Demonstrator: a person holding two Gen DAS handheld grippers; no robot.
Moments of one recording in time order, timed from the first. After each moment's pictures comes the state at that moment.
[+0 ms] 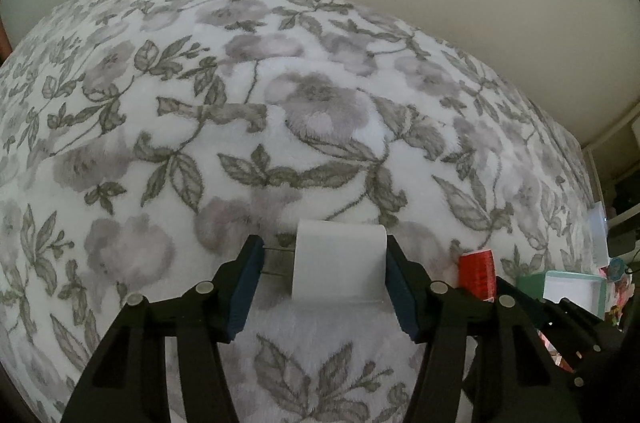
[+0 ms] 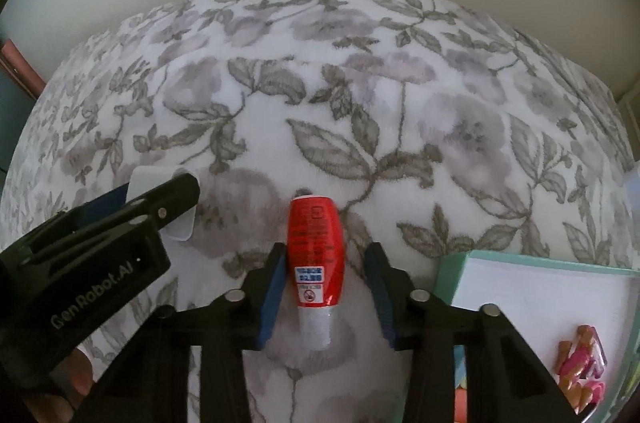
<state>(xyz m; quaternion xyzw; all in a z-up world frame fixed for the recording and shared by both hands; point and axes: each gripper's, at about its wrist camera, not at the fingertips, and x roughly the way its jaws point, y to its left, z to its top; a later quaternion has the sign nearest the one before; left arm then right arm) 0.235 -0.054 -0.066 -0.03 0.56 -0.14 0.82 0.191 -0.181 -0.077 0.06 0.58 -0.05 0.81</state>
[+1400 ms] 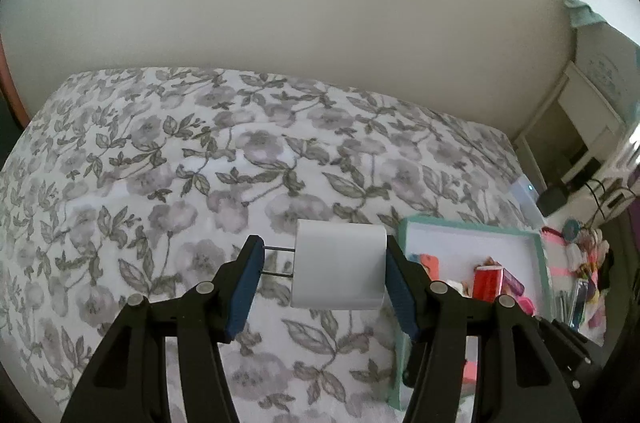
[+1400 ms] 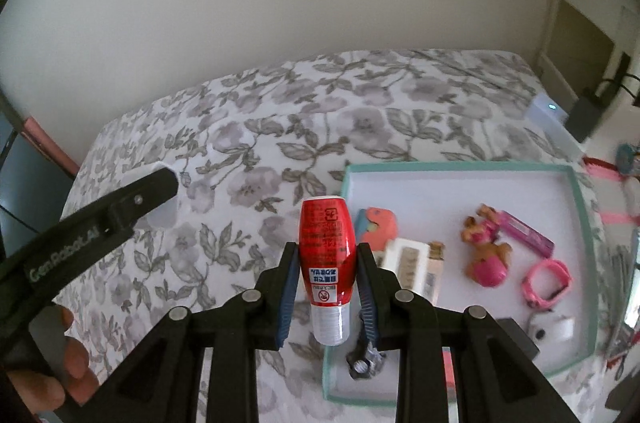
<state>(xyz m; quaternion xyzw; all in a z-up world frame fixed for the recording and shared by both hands) 0.104 -0.073 0.075 0.00 0.47 -0.18 0.86 0.026 -0.223 0.050 0.16 0.48 -0.09 0.86</state>
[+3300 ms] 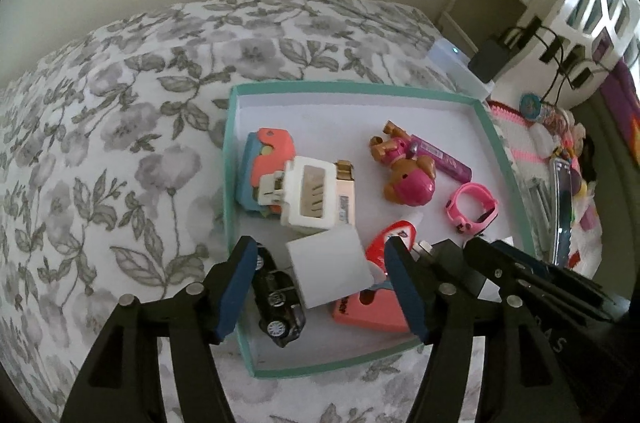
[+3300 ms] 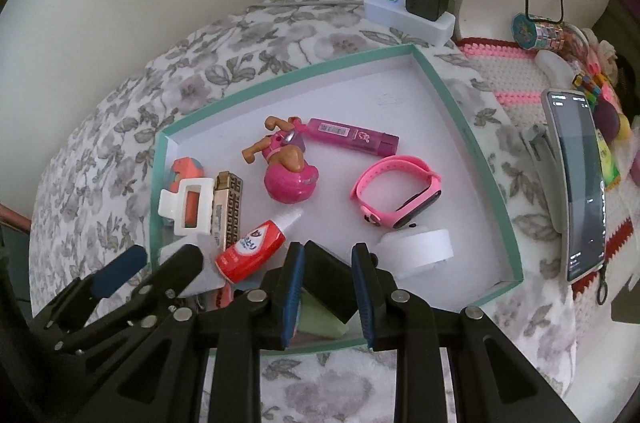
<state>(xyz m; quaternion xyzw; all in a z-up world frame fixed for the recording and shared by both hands) 0.025 -0.199 0.000 0.08 0.55 -0.28 0.79 -0.060 -0.344 -0.001 0.24 0.53 -0.20 0.79</state>
